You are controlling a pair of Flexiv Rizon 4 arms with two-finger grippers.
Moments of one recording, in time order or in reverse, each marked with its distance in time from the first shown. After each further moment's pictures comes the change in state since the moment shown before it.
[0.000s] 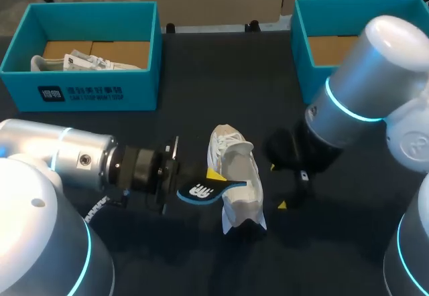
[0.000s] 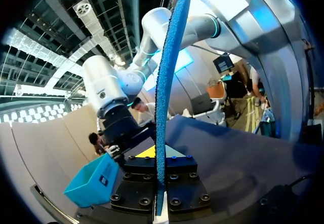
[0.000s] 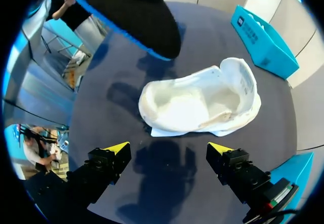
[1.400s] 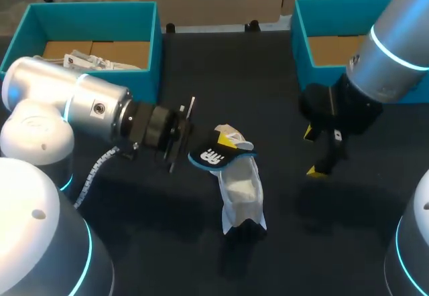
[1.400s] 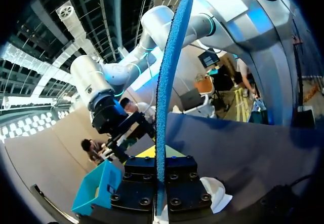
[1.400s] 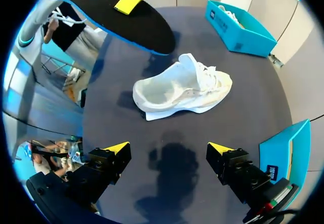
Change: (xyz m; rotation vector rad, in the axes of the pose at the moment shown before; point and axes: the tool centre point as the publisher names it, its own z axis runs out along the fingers) left arm -0.059 -0.013 0.009 -0.017 0.132 0.071; right arm -0.020 -0.036 -0.084 0.000 0.008 0.179
